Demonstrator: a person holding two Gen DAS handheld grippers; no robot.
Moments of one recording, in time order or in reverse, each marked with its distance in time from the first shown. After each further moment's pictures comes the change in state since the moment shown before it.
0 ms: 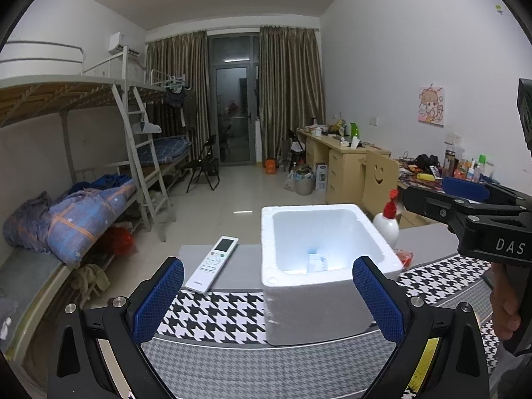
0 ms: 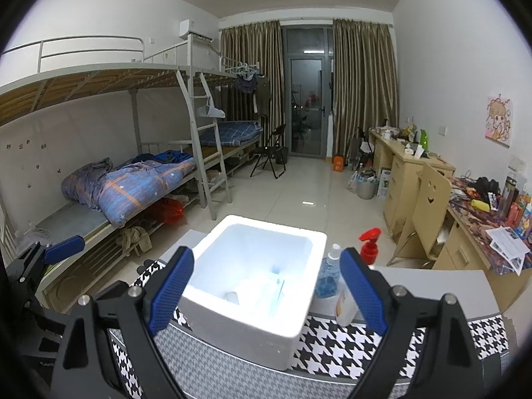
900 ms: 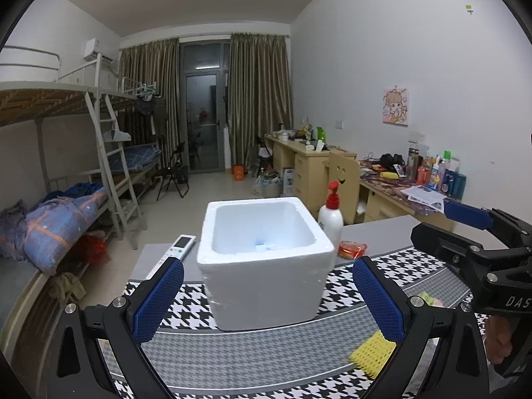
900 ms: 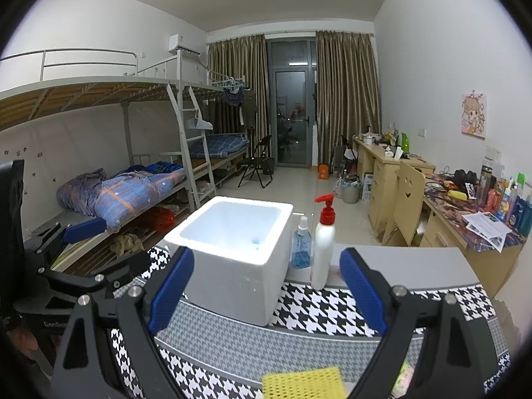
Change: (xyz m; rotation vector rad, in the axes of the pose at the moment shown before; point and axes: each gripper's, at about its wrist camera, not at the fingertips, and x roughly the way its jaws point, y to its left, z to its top) left arm -0.032 -0.043 -0.019 0.029 -0.030 -0.133; right arm -0.070 -0.020 -0.061 0.029 -0.058 -0.051
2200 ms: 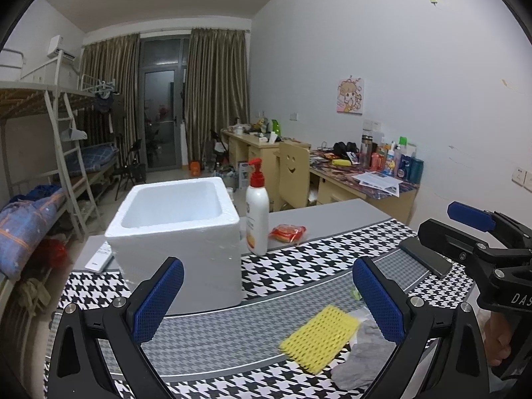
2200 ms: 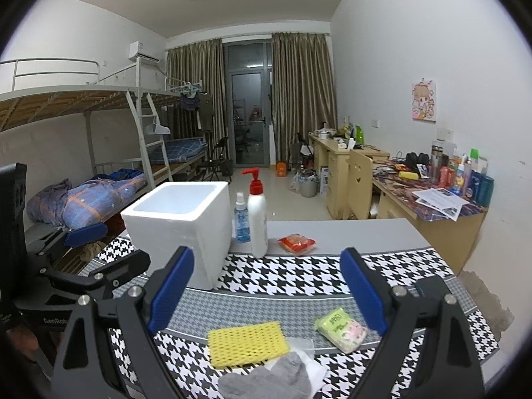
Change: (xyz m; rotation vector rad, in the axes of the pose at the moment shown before) left arm 0.006 -0.072 -0.027 0.041 0.022 -0.188; right arm -0.061 -0.052 -0.051 0.076 -0.014 -0.179
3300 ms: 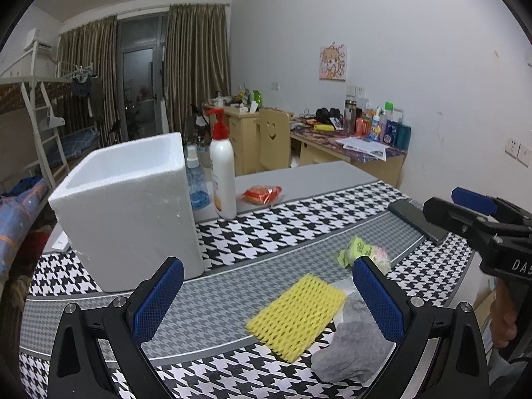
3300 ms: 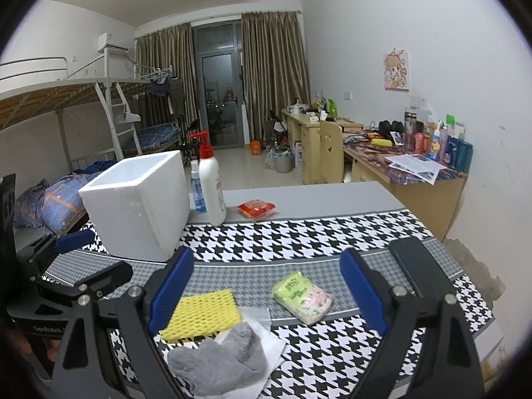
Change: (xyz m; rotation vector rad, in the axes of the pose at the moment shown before) left arm 0.047 -0.035 -0.032 0.040 0.135 -0.057; right arm 0.014 -0.052 -0.034 0.075 0.097 -0.094
